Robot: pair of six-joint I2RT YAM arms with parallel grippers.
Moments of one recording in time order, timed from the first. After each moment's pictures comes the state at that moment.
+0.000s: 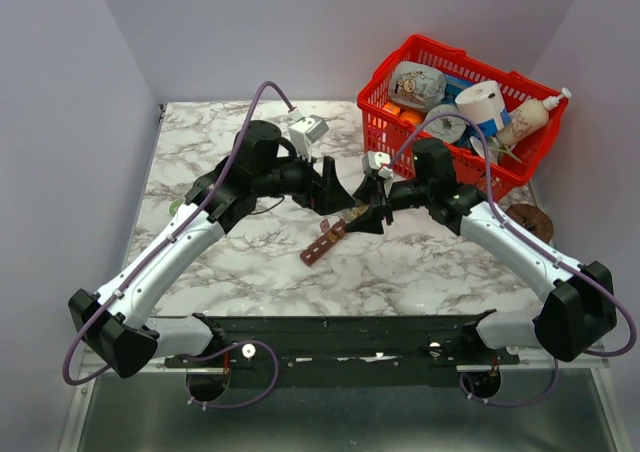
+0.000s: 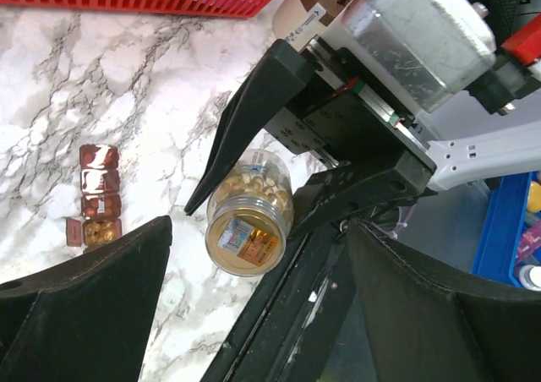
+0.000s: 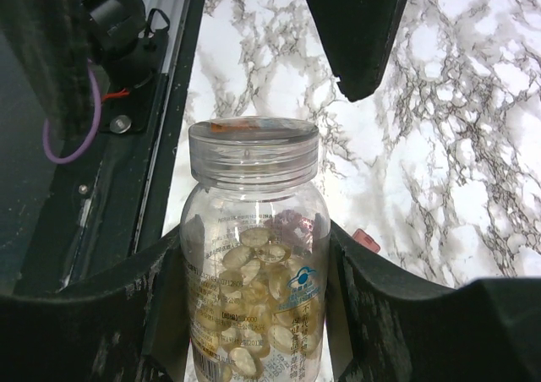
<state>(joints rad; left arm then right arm) -0.64 1.25 1.33 -0.48 0.53 -0.37 0.53 1.33 1.03 -0.18 -1.05 -0.40</state>
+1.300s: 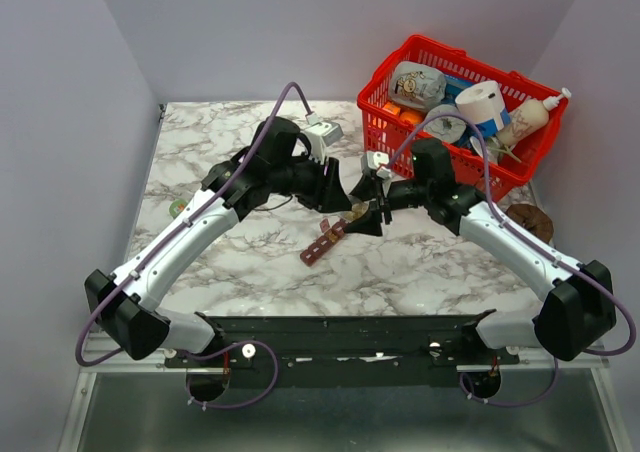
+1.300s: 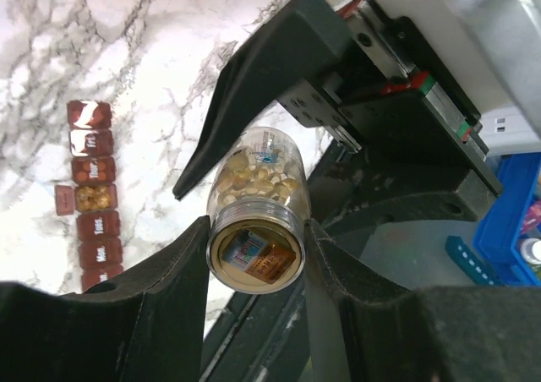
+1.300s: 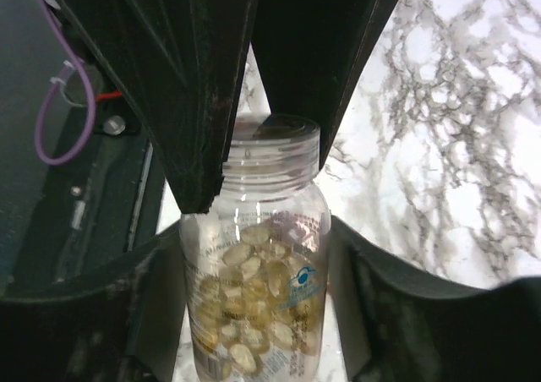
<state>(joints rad) -0.66 1.36 1.41 -0.63 0.53 -0.33 0.53 1.33 1.03 -0.16 -1.03 -0.40</state>
